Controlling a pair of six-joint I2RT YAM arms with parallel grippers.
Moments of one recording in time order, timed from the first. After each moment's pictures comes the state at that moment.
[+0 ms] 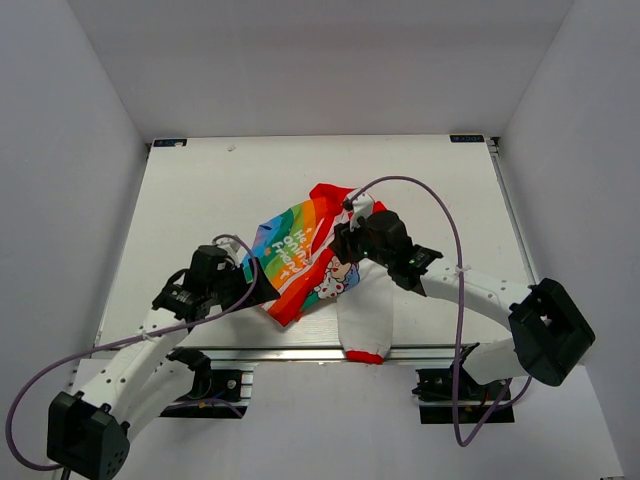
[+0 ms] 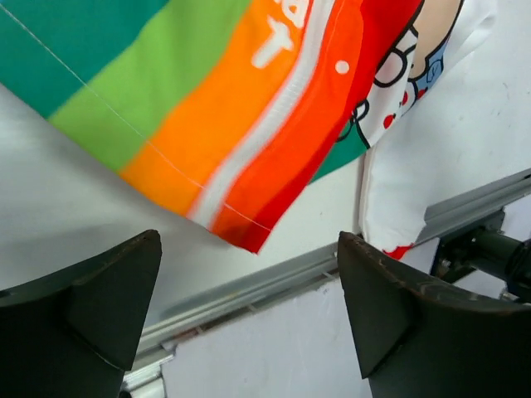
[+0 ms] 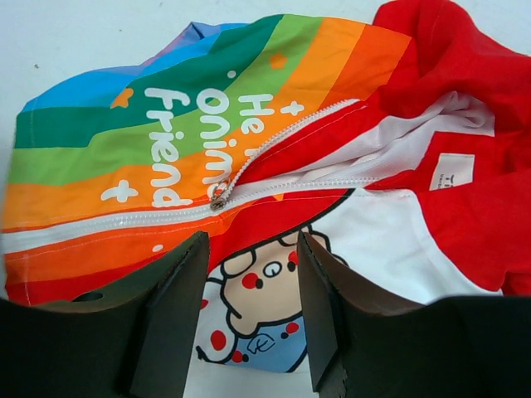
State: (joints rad) left arm -0.38 0.82 0.51 -0.51 0.28 -0.63; right arm 0.78 1.37 0.79 0.17 -0.01 0.14
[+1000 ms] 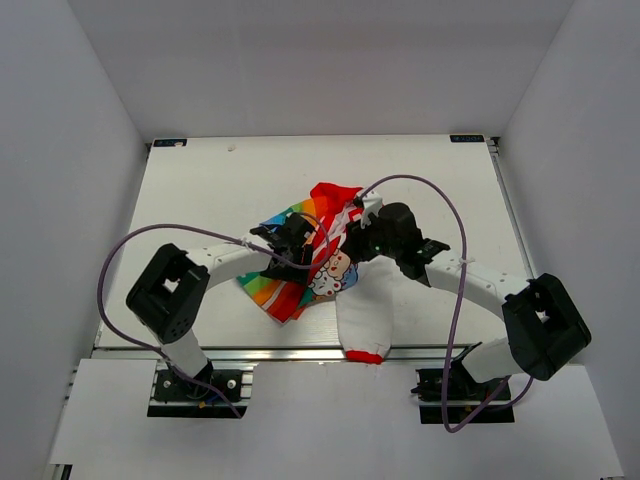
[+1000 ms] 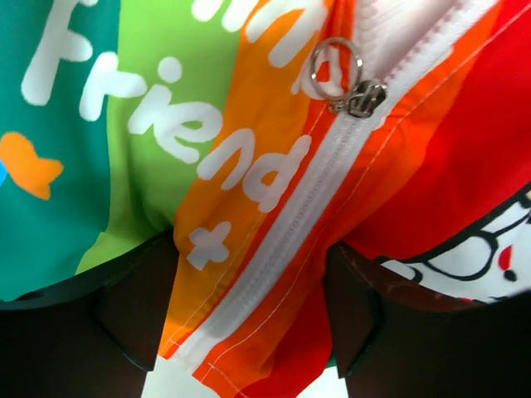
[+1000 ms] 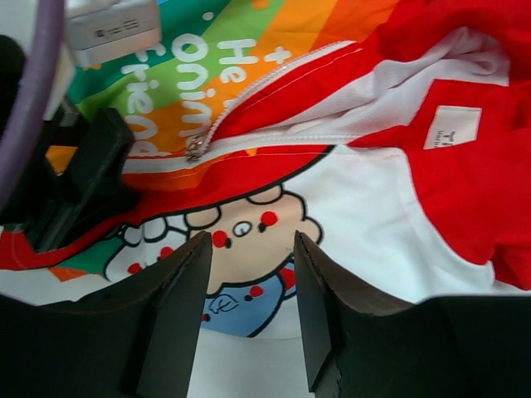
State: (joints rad) left arm -0.69 1.69 1.02 -0.53 -0.19 -0.43; right arm 0.65 1.41 0.79 0.10 -0.18 0.10
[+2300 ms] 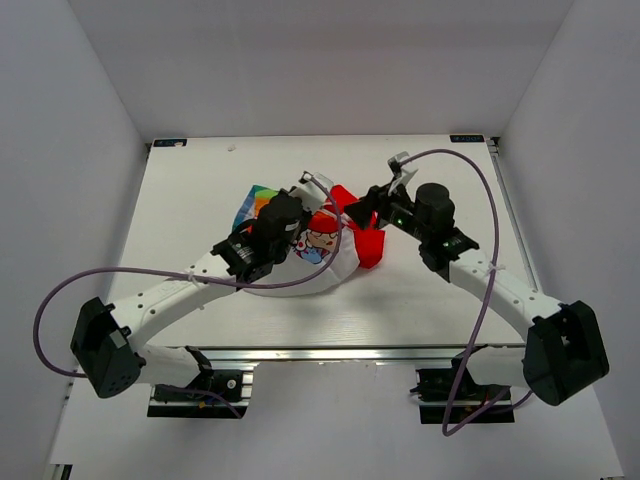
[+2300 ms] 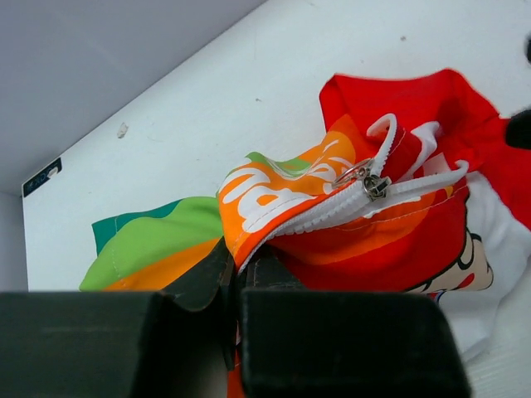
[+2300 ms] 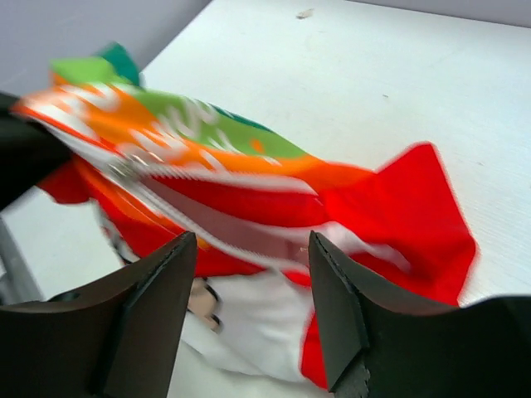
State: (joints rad) left arm -0.85 1.27 1.06 -0.11 -0.56 0.24; right arm 0.51 1.25 0.80 0.32 -0.30 0.29
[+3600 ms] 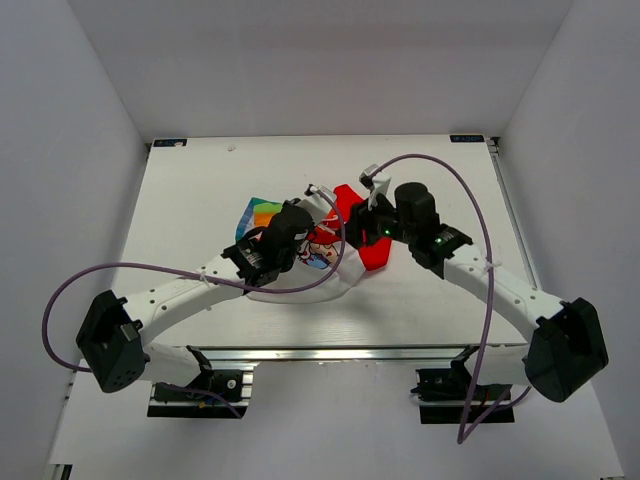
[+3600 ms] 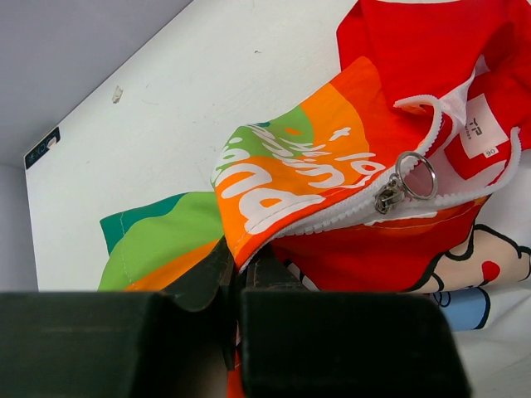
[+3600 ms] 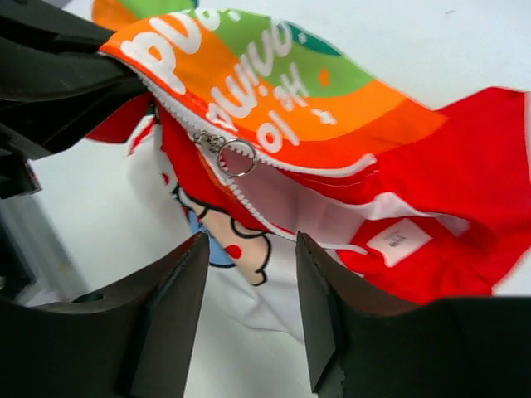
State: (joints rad) left arm -0.87 1.33 1.00 -0.13 -0.62 0.23; right arm 0.63 1.26 0.94 -0.05 -0.29 0.12
